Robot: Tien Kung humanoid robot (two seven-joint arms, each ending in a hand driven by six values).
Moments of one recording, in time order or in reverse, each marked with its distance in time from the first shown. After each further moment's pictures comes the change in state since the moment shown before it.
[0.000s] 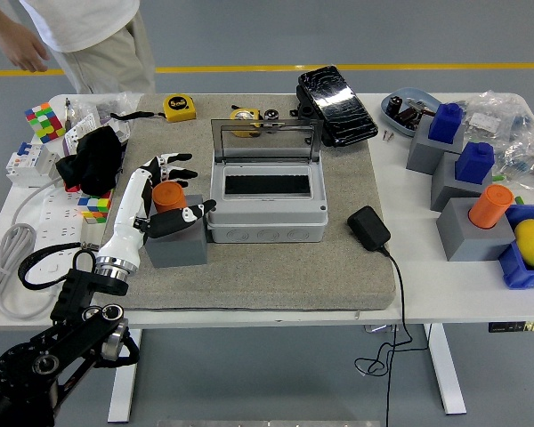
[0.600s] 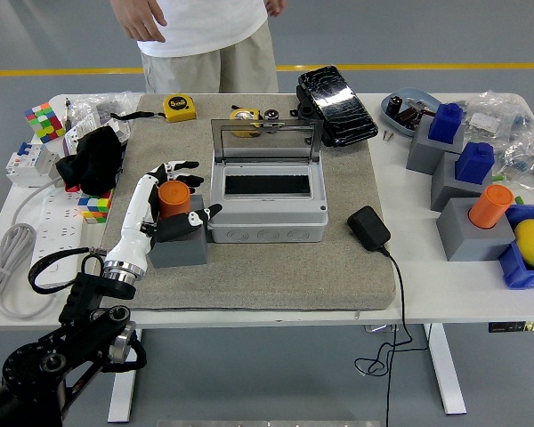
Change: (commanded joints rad) left arm -0.018 -0.023 0.032 0.036 -0.086 -0.003 -0.029; right arm 0.001 0.000 -0.004 0.000 0.000 -0.001 0.001
